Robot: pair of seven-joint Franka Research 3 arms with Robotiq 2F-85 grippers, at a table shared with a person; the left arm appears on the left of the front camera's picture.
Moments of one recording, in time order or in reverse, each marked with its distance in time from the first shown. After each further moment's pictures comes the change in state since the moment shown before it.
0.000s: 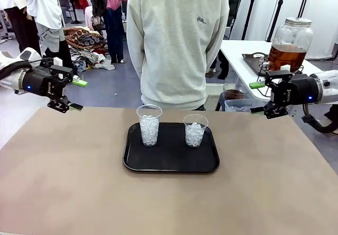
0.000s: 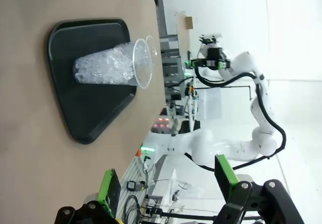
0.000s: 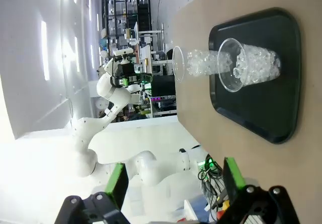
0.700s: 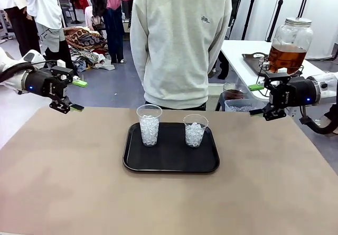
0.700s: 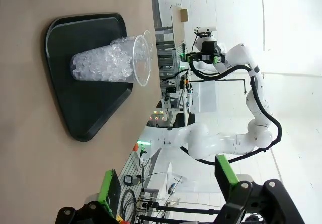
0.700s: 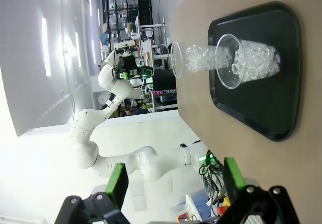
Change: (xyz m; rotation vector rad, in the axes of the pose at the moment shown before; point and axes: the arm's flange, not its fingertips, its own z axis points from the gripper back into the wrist) left arm 0.012 0.008 -0.001 -0.021 0.045 0.014; right arm 0.005 -0.007 -0.001 0.007 0.029 -0.009
